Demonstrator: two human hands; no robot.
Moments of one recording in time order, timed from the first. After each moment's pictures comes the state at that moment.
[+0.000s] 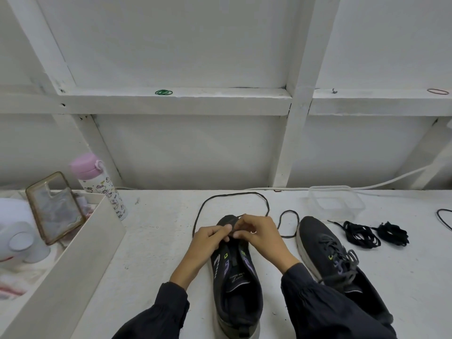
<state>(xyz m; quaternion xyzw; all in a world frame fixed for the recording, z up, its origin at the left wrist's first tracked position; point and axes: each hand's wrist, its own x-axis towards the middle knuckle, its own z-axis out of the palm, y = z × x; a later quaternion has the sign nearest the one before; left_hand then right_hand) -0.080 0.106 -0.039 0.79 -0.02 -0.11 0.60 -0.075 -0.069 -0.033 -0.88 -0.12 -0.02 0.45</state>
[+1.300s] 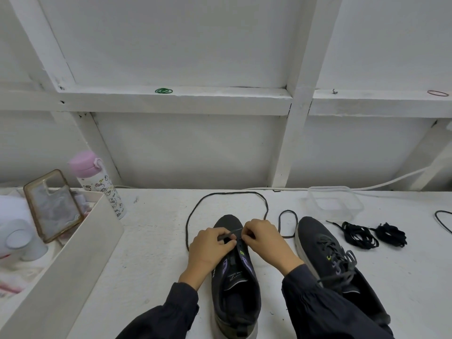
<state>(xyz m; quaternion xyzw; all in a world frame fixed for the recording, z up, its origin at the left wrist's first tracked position) -0.081 0.093 -0.054 0.92 -0.03 -0.05 0.39 -0.075 -0.074 -0.030 -0.97 -0.12 0.03 0.23</state>
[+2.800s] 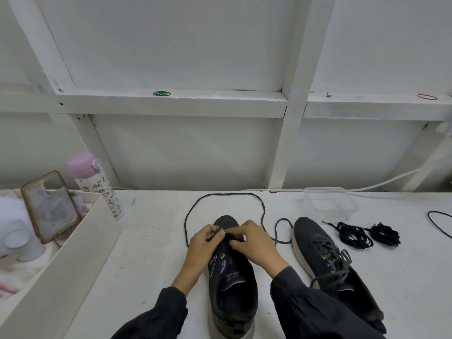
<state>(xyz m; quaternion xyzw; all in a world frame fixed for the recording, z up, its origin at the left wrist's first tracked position) -0.087 0.099 -0.062 0.74 0.02 -0.06 0.68 -0.087 -0.055 -0.024 -0.94 -0.06 0.08 0.32</state>
